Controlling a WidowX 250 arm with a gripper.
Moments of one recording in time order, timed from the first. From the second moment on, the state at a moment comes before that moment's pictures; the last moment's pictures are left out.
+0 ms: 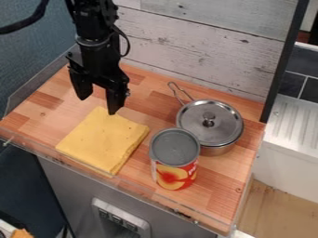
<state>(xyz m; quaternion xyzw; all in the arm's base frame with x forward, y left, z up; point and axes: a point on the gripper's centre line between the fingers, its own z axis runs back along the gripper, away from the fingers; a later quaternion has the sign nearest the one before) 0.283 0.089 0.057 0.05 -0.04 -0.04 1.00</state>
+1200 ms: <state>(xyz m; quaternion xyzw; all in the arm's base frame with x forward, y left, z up) 0.354 -0.058 0.037 0.01 -0.06 -0.16 0.99</state>
